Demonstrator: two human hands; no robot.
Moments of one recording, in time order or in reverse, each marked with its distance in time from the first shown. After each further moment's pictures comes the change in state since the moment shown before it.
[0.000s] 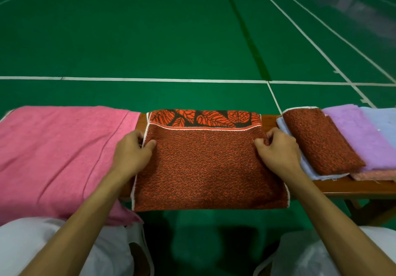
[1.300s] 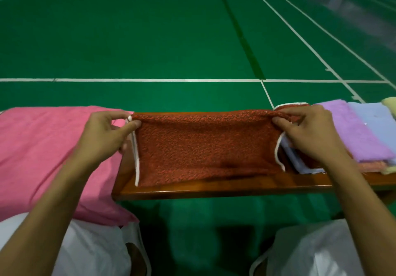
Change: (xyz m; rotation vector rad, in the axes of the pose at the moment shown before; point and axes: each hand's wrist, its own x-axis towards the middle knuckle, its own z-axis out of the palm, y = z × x) left_hand -0.011 0.034 -0.057 -0.268 -0.031 0.158; right_hand 0.004 -0.005 -0.094 0.117 0.063 -0.255
